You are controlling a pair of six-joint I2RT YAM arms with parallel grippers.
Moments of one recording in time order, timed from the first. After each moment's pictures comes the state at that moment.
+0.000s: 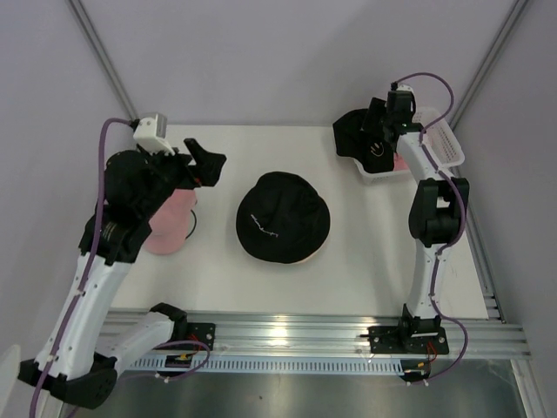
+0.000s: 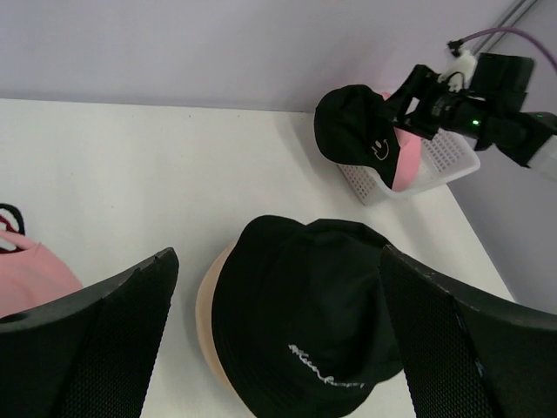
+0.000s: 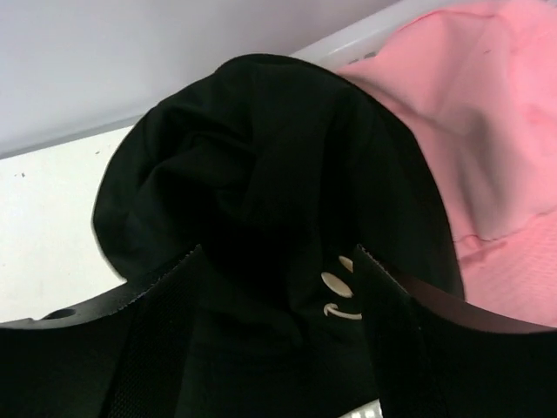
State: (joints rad) left arm -0.34 0.96 1.31 -0.49 0.04 -0.36; right arm 0.08 2.15 1.92 -0.29 0.04 0.31
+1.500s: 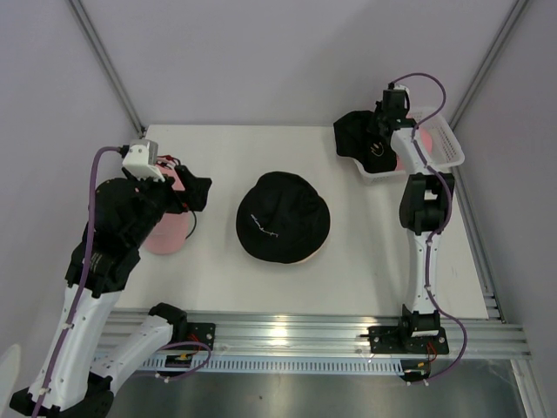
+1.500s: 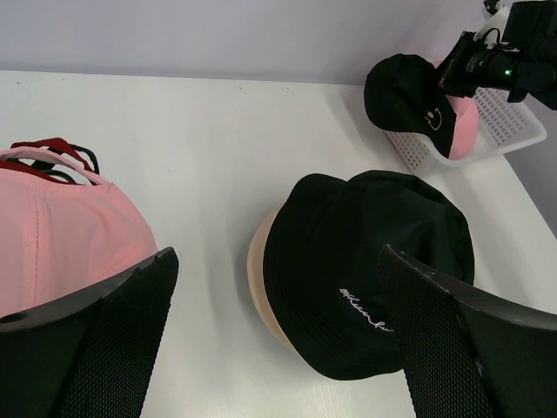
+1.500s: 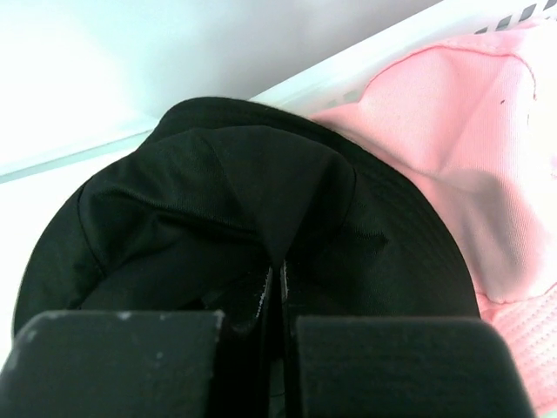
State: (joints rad) left arm -0.34 0.76 1.21 -0.63 -0.05 -0.27; right arm 0.07 2.42 2.23 -0.37 0.09 0.32
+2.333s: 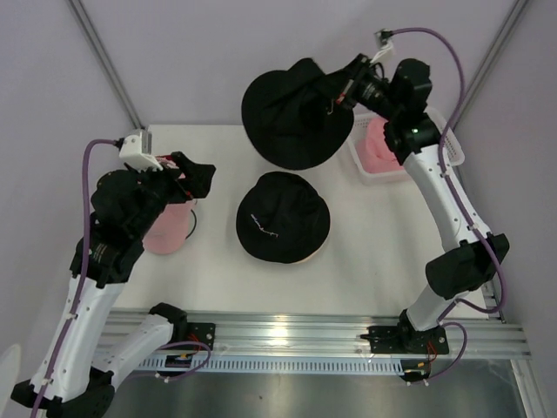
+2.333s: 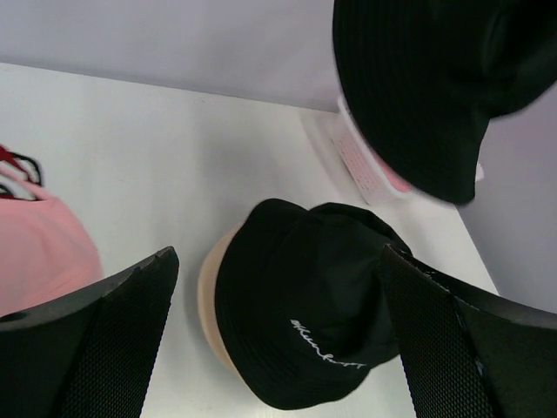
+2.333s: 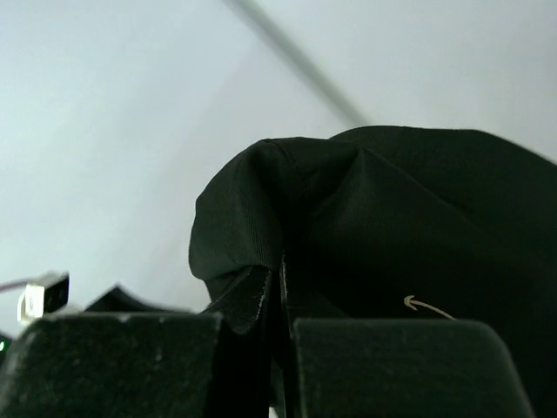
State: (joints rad) left arm -0.34 0.82 1.23 -0.55 0.00 -0.42; right arm 0.26 1.67 1.88 -0.02 -0.57 0.86
